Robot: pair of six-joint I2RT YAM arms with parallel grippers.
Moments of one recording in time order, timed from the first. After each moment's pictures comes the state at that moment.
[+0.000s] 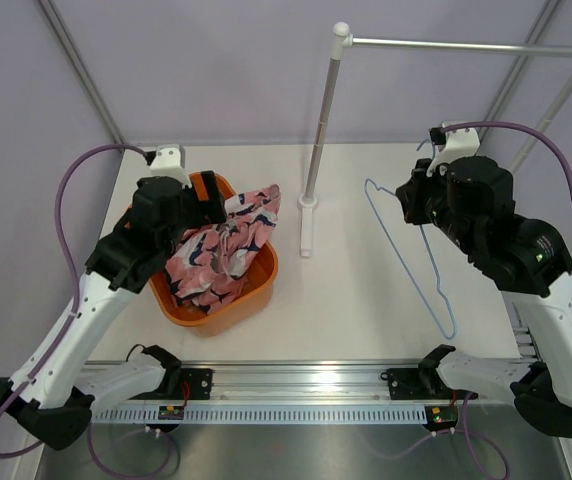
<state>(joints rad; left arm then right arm) -0.54 1.02 1.26 -0.65 -0.41 -0.37 0.64 1.10 1.72 -1.01 0.34 0.29</state>
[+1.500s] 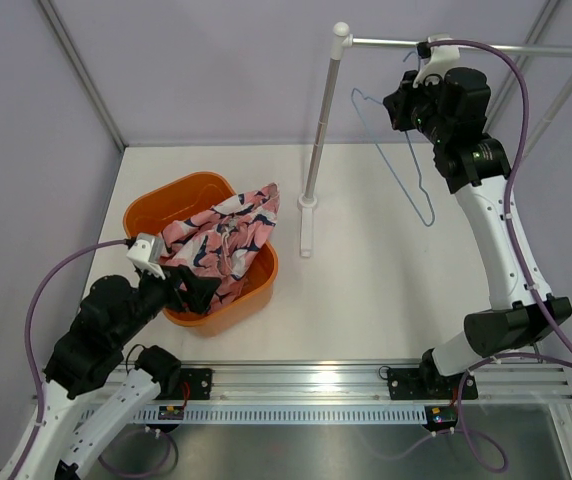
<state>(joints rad) -0.53 0.34 0.81 -0.74 0.03 -0.37 0.24 1.52 1.87 -0.48 -0.12 0.07</state>
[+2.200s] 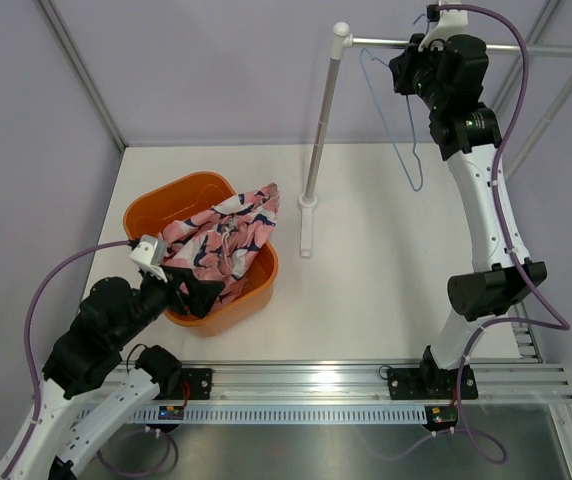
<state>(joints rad) -0.59 0.33 0.81 -0.73 0.04 -0.37 0.20 1.75 2.16 -0.41 -0.06 0.11</state>
